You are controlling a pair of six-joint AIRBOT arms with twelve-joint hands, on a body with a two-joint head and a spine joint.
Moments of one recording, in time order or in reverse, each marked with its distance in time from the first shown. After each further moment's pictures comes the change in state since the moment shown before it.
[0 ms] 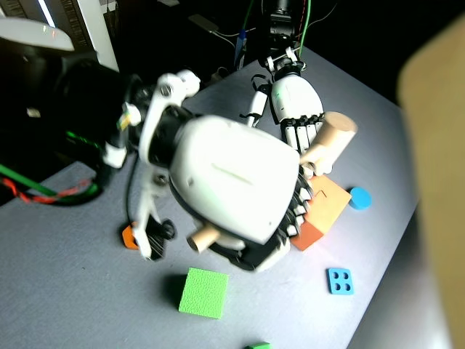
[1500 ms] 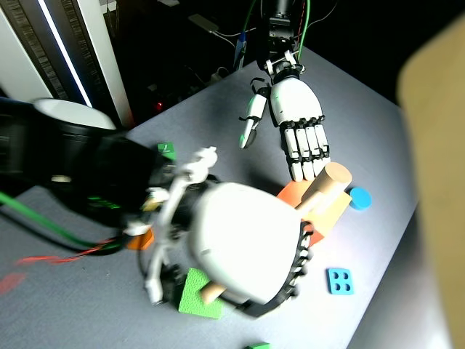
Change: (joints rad) left arm 0.000 -0.012 0.011 0.011 0.000 0.001; right arm -0.113 0.047 0.055 -0.188 0.061 0.212
